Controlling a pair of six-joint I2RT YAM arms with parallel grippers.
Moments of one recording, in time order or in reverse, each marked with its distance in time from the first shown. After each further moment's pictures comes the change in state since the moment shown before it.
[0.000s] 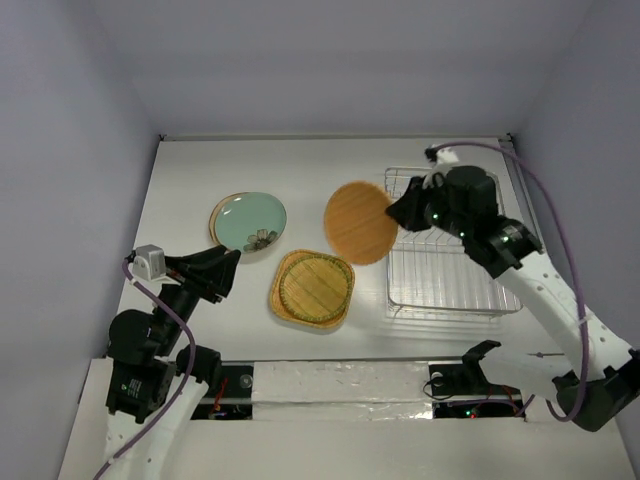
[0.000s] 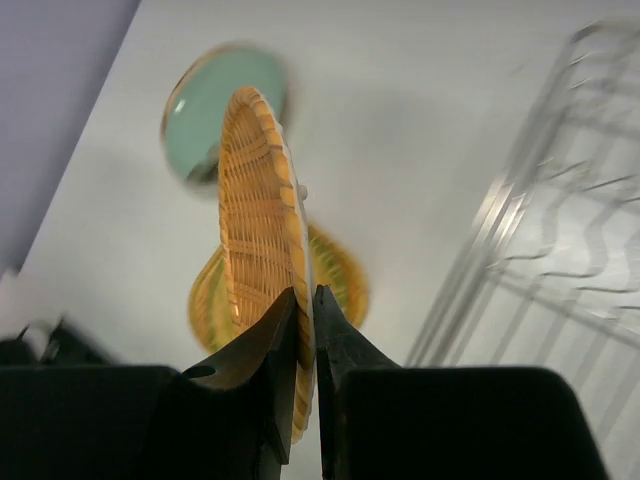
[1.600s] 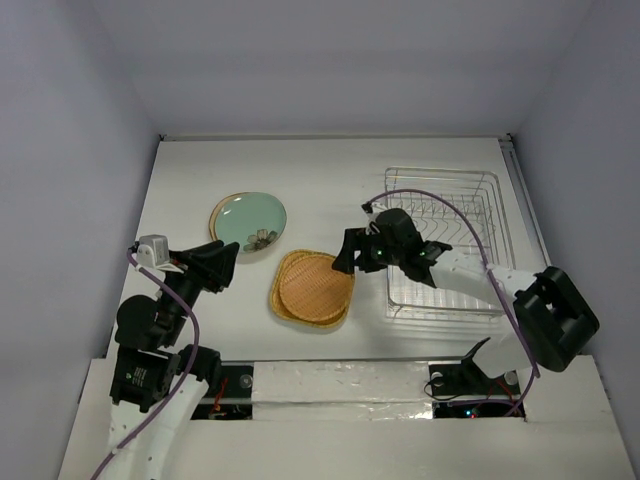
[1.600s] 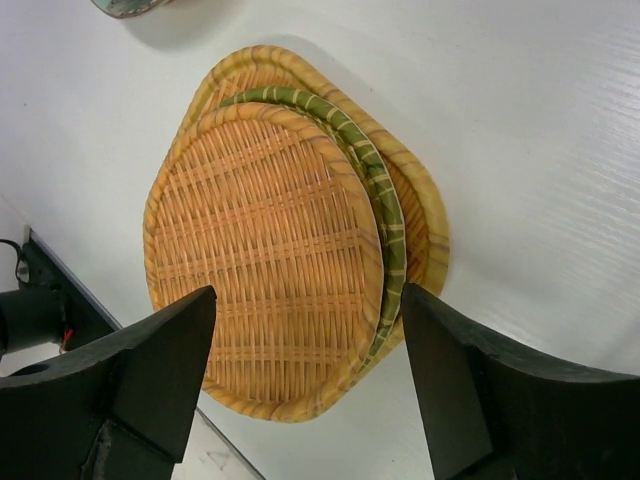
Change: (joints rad) left arm 0.031 0.078 0.000 -0.009 -0.051 -0.008; right arm 0.187 0.370 -0.470 0.565 -0.253 0.215
